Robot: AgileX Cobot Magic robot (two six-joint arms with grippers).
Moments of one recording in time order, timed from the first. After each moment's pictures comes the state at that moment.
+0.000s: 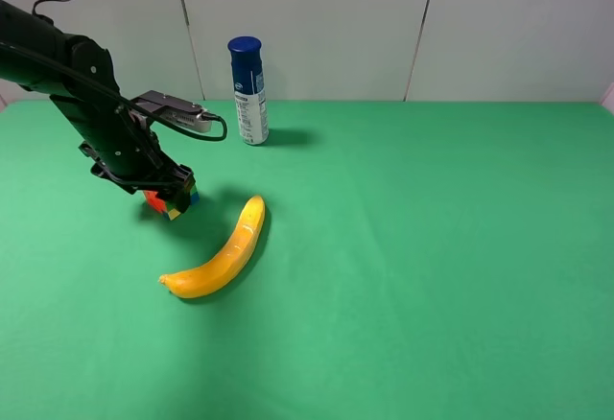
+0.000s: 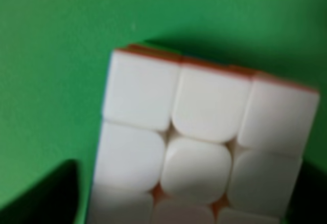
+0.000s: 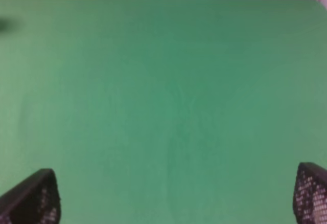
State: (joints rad) left arm -0.30 1.93 -1.05 0.01 0.44 0.15; right arm 0.03 -0.01 -0.49 0.00 1.02 -0.01
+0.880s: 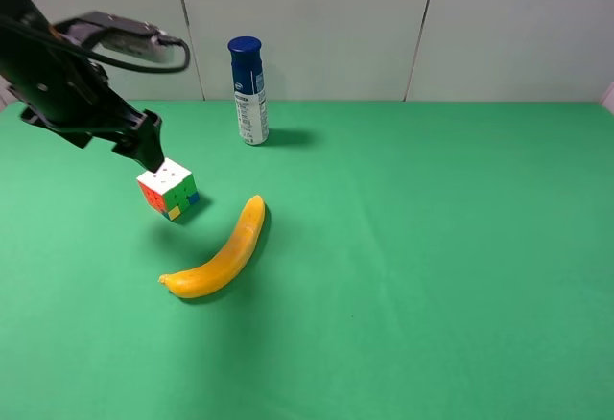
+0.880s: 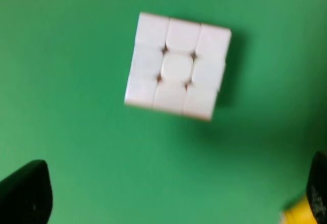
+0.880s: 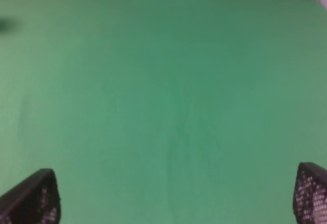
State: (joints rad) left arm -0.30 1.55 -1.05 0.01 0.73 0.14; right arm 0.03 -0.01 -0.49 0.00 1.02 -0.01
